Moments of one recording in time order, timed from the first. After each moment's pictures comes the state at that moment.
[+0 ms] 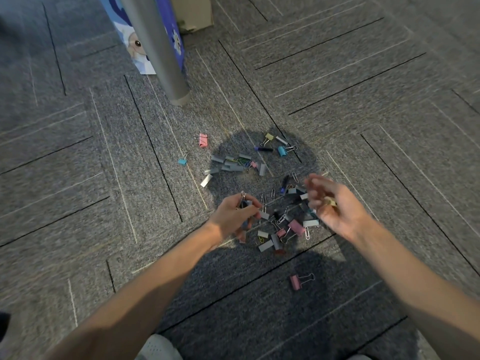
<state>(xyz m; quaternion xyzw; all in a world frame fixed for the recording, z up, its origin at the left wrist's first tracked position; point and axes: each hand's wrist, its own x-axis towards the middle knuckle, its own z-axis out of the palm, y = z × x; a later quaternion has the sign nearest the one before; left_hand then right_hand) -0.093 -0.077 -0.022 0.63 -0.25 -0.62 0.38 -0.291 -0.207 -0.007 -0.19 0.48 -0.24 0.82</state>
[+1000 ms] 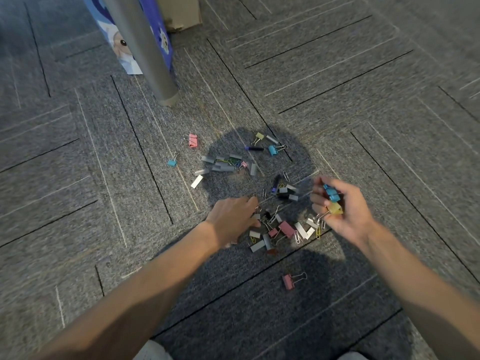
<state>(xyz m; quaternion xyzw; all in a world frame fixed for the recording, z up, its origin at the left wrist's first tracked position) -0.102 -0.098 -0.042 0.68 -0.71 -0.19 -0.02 -0.316 -0.213 -0.012 -0.22 0.41 -0.25 0.85</state>
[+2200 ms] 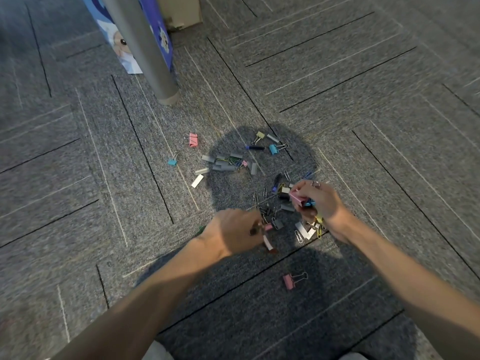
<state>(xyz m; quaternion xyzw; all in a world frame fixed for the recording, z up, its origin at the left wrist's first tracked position) -0.113 -0.077 -0.023 0.68 -0.66 -0.31 0.00 -0.291 -0.199 -0.006 -0.54 0.47 -0.11 0.69</state>
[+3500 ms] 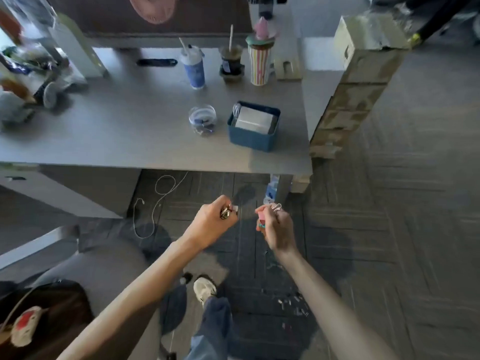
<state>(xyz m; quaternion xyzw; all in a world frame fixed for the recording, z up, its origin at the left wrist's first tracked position) 0.099 0.043 0.832 0.88 -0.22 -0.23 0.36 0.001 -0.090 0.814 -0.65 0.35 -0.11 0.66</state>
